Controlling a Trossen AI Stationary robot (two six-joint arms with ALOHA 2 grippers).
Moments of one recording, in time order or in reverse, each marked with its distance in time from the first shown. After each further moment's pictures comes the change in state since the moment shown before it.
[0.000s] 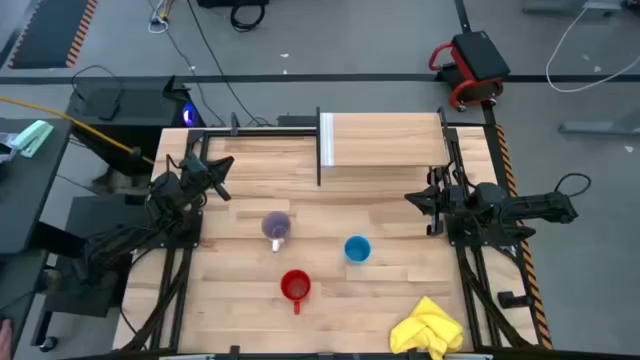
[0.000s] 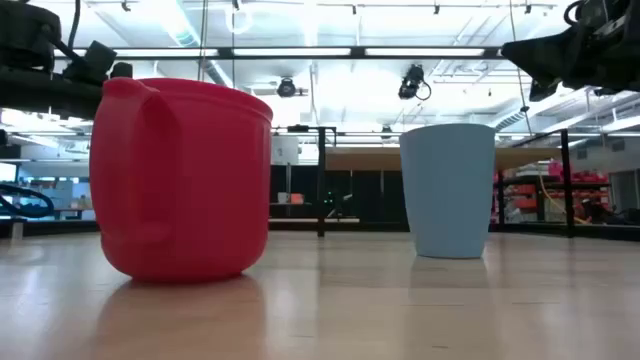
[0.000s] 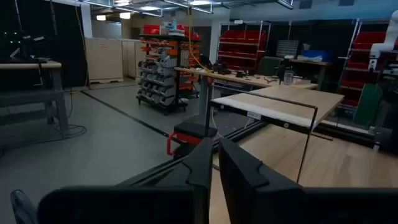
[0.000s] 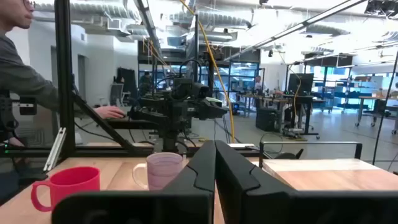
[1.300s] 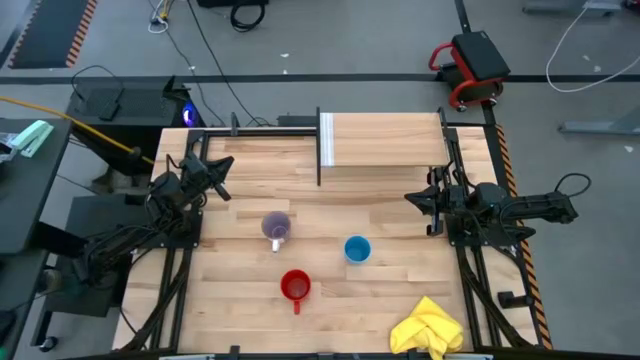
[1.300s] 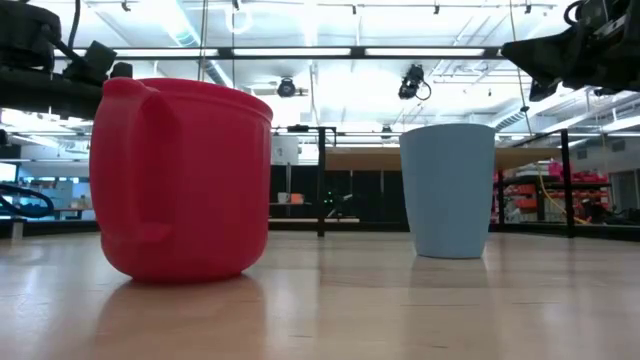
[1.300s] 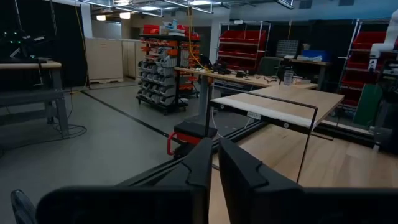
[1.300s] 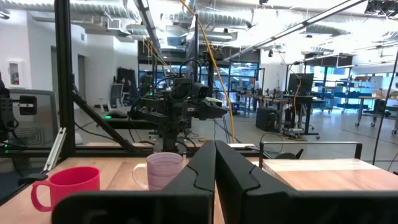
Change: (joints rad) left arm 0.000 0.000 0.000 0.000 0.000 0.000; right arm 0.000 0.000 0.000 0.000 0.000 0.000
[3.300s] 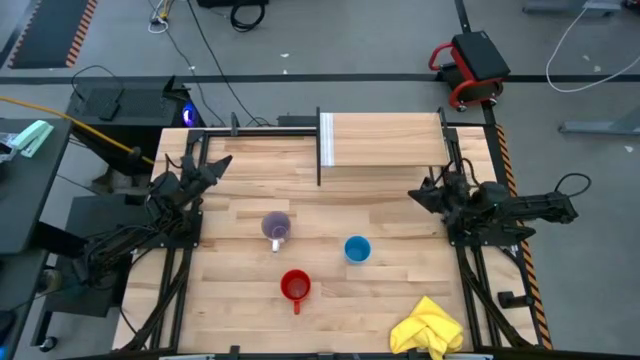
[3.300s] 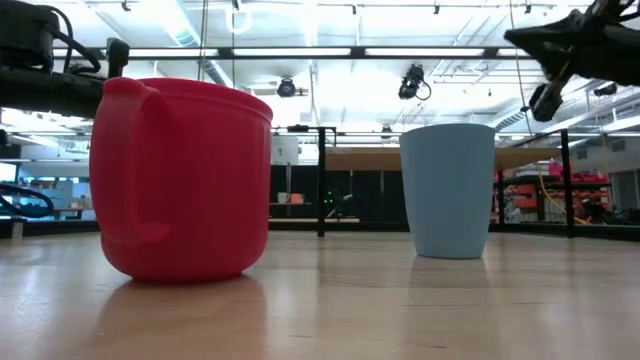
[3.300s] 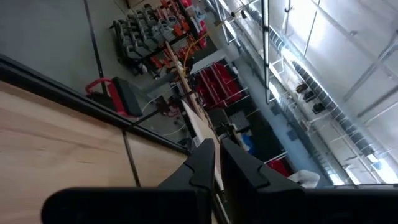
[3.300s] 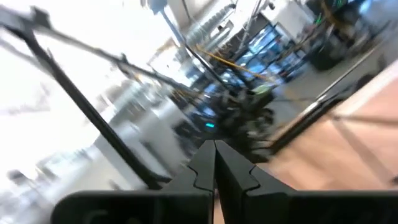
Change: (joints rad) left arm 0.001 0.000 0.000 0.018 -0.021 -1.007; right arm 0.000 0.000 0.000 0.098 0.000 0.841
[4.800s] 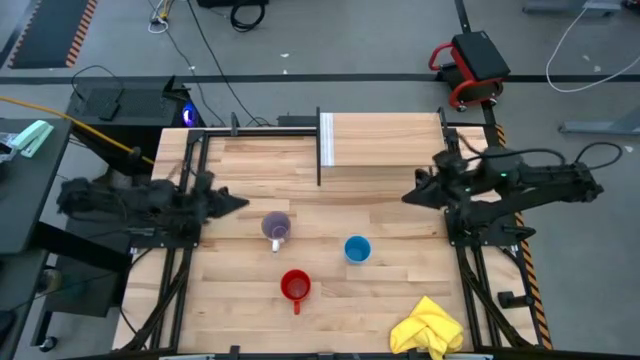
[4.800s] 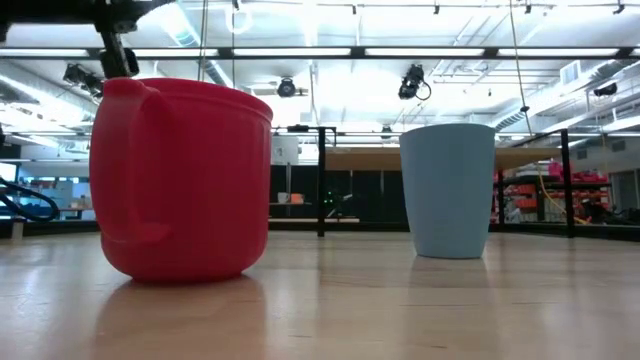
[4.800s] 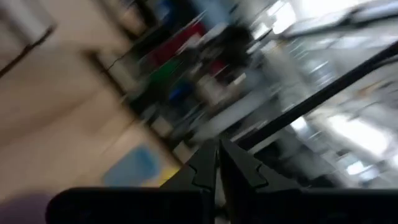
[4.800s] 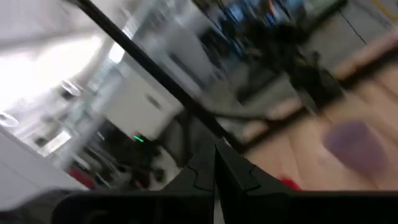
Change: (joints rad) left arm -0.832 0.408 0.361 -0.024 -0.101 0.098; right arm 0.030 0.673 0.793 -0.431 -0.357 0.042
